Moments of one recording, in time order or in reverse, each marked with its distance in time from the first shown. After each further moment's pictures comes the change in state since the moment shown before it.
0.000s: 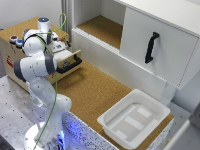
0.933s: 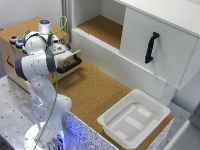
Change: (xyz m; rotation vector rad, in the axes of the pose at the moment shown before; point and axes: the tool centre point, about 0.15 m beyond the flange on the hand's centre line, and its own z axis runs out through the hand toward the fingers) arm -0.004 -0.004 0.007 0.029 -0.036 -0.003
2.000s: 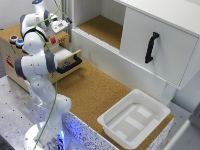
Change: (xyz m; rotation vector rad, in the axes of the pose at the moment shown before) arm 0.038 0.097 -0.145 -0.274 -0.084 -0.216
